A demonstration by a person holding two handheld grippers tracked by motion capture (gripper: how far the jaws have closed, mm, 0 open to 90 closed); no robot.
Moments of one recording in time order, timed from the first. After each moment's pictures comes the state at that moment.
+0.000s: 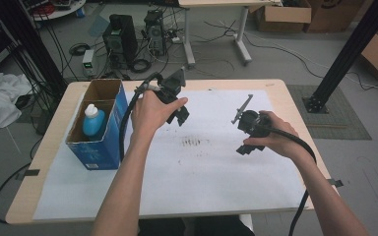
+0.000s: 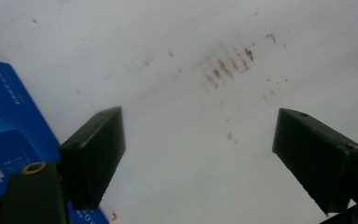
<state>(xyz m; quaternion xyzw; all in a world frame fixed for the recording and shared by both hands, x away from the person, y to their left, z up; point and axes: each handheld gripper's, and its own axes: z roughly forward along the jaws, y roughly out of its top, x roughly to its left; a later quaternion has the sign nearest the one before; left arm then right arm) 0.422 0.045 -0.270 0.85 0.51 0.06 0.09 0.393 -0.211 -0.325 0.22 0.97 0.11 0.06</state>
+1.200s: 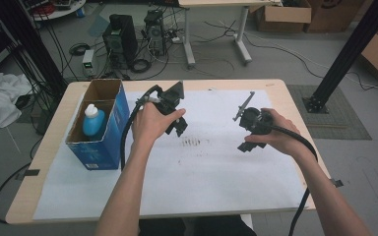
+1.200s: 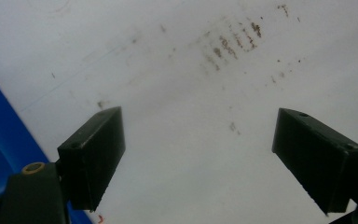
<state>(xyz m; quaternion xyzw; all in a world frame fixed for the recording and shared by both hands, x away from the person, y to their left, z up) 0.418 0.048 -0.297 0.85 0.52 0.04 0.08 0.397 -0.215 -0.321 0.23 0.96 0.11 0.07</state>
